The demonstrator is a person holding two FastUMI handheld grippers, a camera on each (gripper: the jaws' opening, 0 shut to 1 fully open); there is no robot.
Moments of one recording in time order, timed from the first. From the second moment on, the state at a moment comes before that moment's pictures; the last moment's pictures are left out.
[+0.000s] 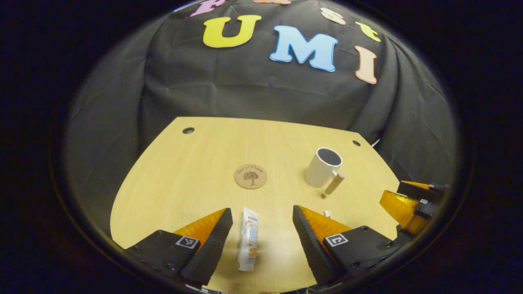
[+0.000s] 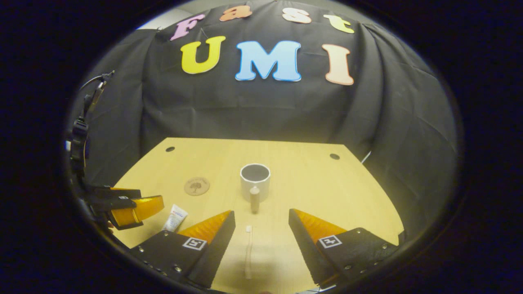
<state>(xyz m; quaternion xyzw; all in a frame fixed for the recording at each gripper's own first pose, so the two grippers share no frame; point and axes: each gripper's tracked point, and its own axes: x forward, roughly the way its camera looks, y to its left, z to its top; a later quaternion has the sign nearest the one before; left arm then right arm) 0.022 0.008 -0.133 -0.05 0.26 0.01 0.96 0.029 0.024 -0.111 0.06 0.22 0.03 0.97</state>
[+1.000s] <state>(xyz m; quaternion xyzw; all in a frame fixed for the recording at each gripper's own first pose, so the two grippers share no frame) 0.031 0.022 -0.252 -0.04 0.51 0.04 0.86 0.017 0.057 -0.233 0.08 0.50 0.08 0.86</state>
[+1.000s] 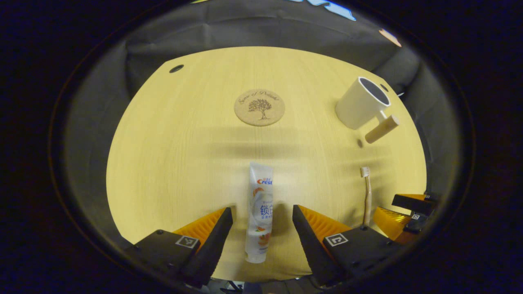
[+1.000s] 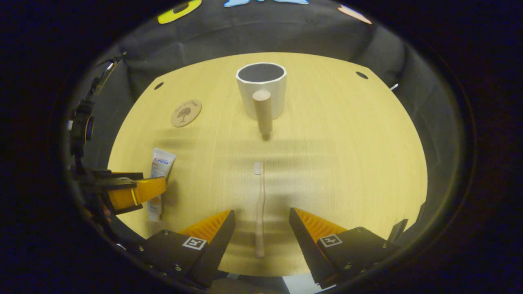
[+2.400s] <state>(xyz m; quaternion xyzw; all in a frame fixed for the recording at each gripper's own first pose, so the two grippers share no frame) 0.012 0.027 -0.287 -0.02 0.59 0.04 0.80 -0.007 0.066 -0.283 0.05 0.63 0.06 0.77</state>
